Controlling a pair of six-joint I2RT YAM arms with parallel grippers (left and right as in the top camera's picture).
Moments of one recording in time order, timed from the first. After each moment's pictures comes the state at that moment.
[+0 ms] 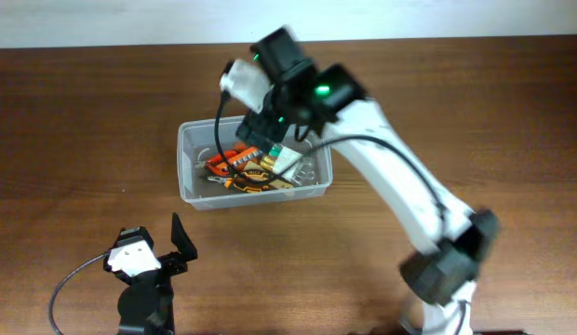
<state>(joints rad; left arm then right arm) -0.13 0.02 0.10 -0.29 -0.33 -0.22 0.63 2.01 2.20 -1.08 -0.15 -0.43</state>
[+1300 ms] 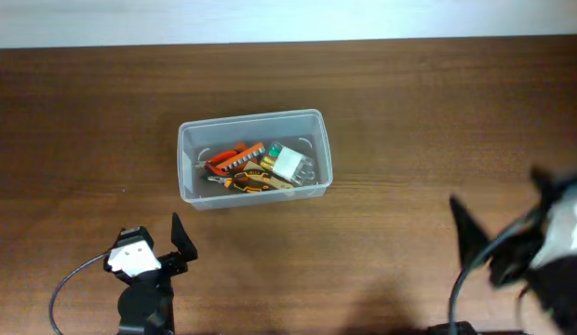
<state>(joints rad) -0.13 0.02 0.10 -0.29 -0.33 -0.22 0.10 0.66 1.44 -1.08 -0.15 -0.14</state>
